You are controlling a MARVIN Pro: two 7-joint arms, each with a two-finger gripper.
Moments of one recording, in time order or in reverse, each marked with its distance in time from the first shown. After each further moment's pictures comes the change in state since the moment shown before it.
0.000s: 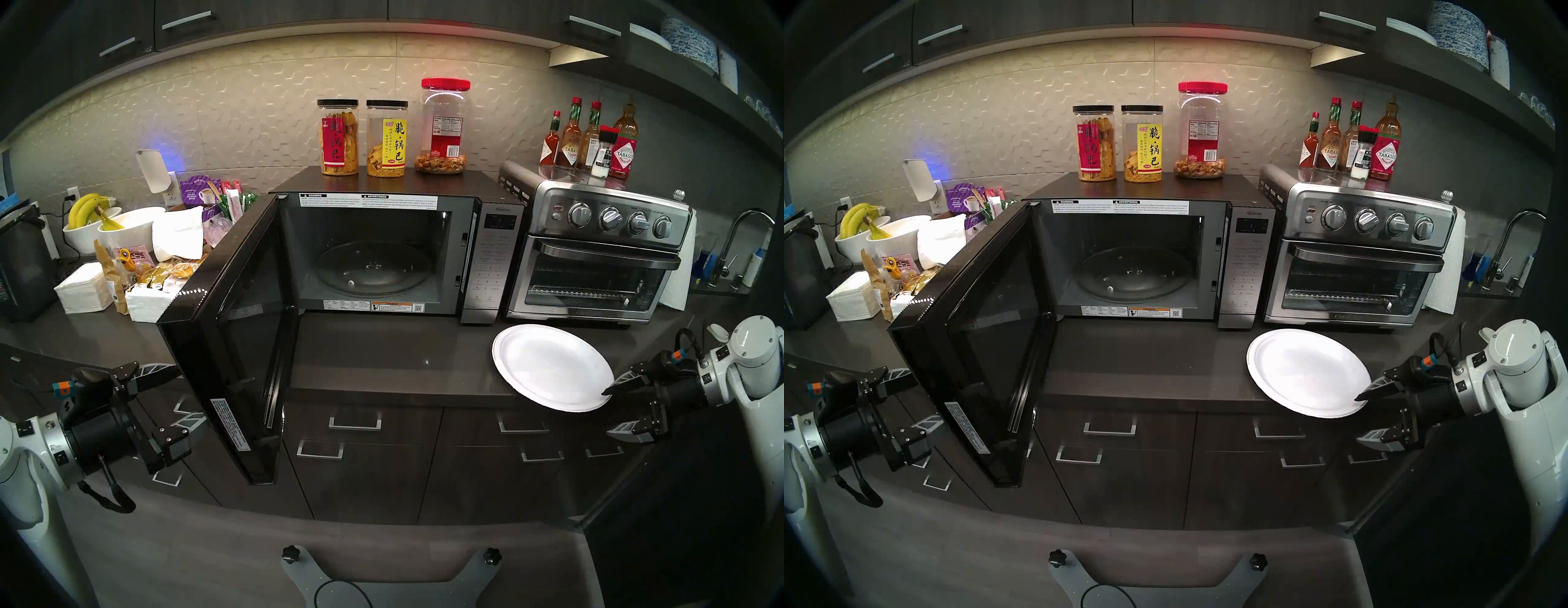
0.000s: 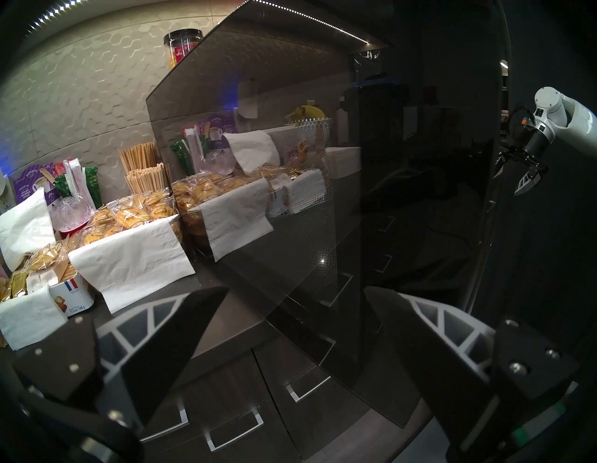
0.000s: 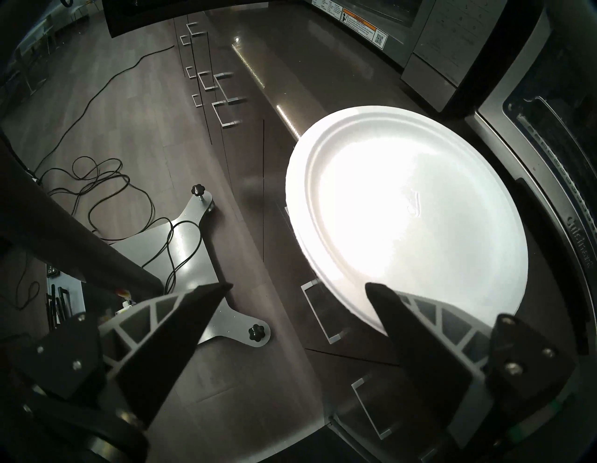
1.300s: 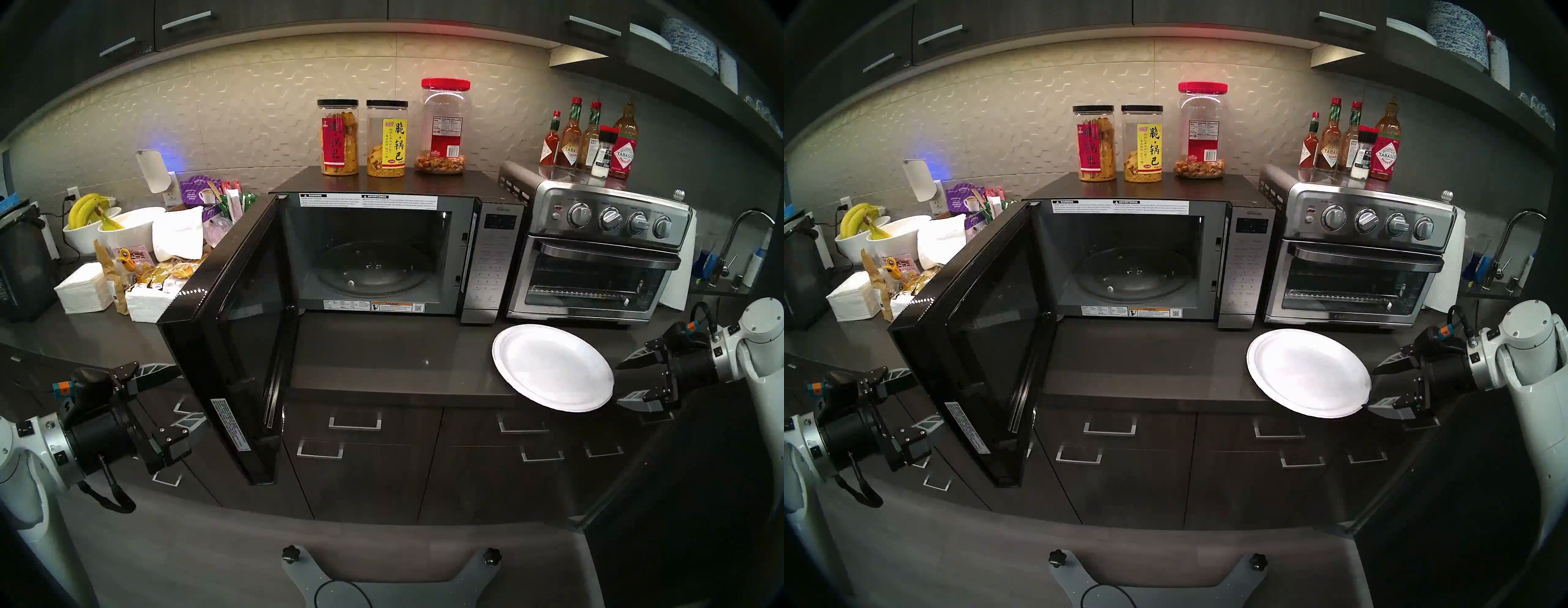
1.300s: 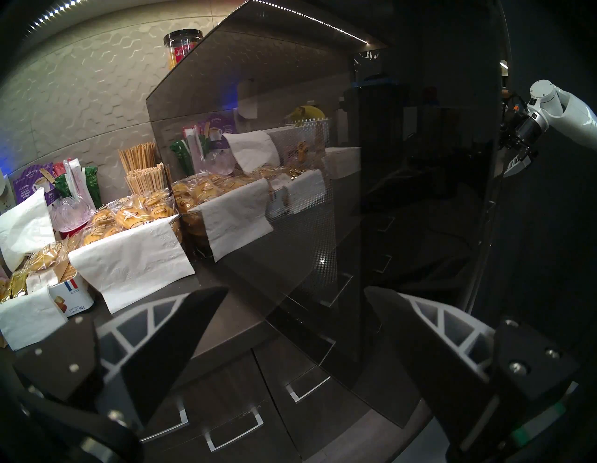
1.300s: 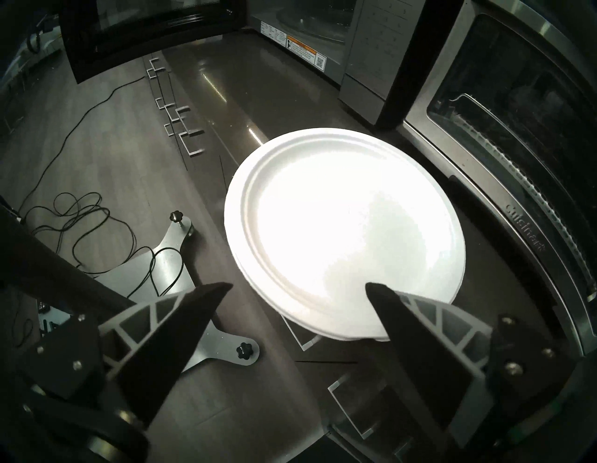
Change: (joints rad) left arm 0.000 -0.001 0.000 0.000 0.000 -0.001 0.000; right arm 0.088 0.061 -0.022 0.121 0.081 0.041 -0.015
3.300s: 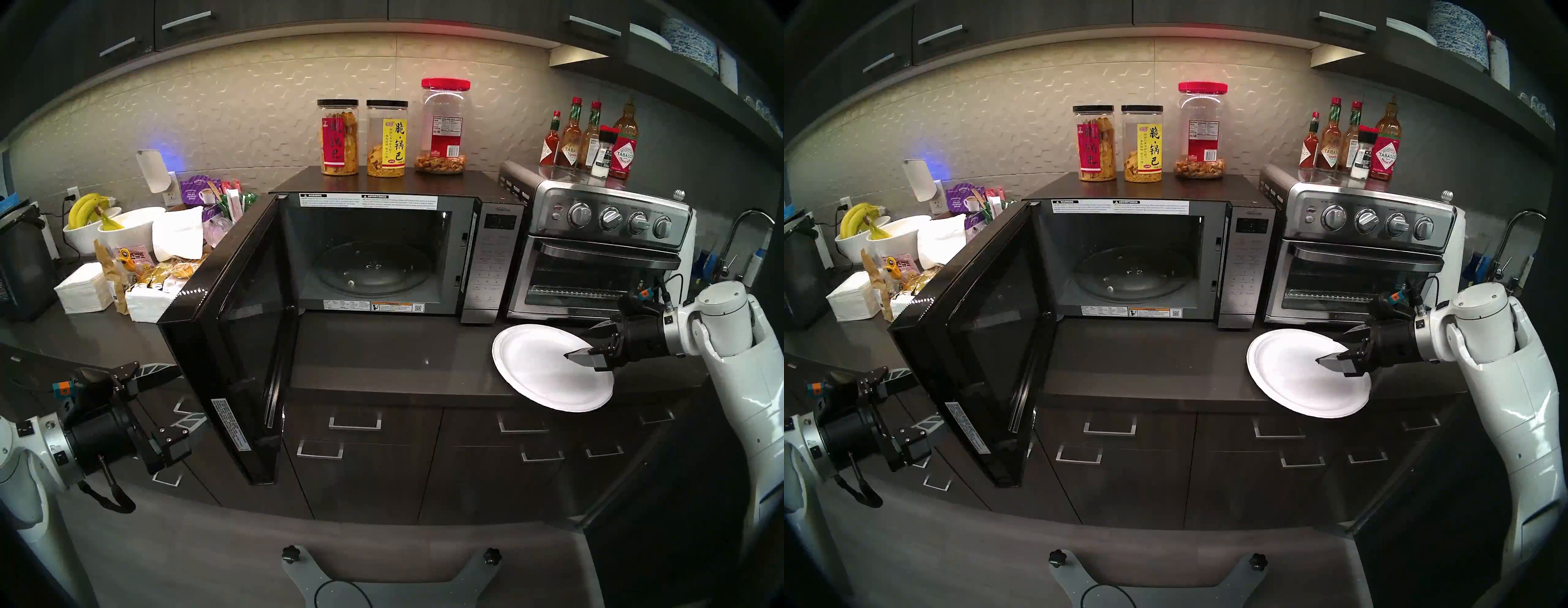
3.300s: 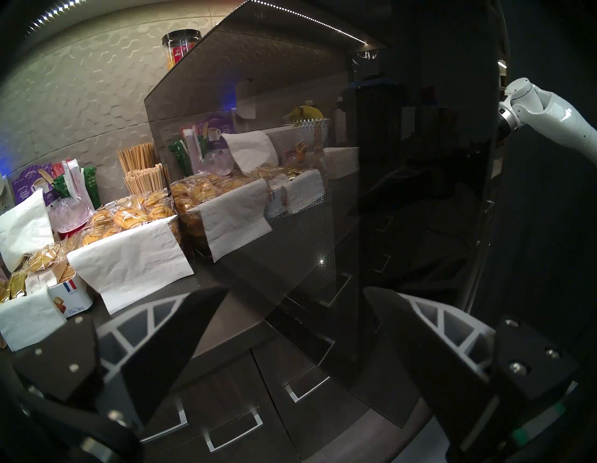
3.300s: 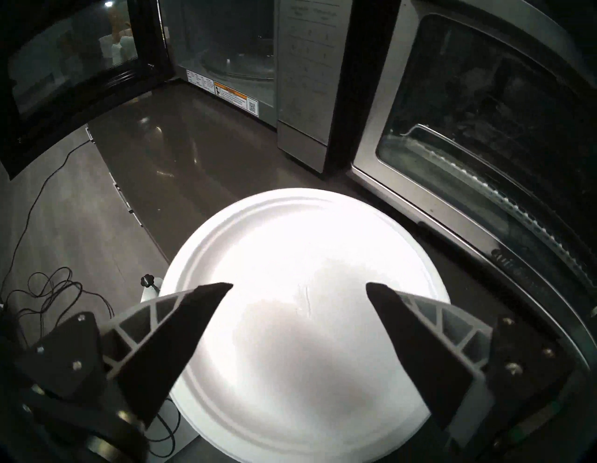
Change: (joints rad) left arm 0.003 0.003 0.001 0.000 -0.004 -0.001 0.000; right arm 0.370 -0.054 -0.350 0.076 0.086 0.280 -0.316
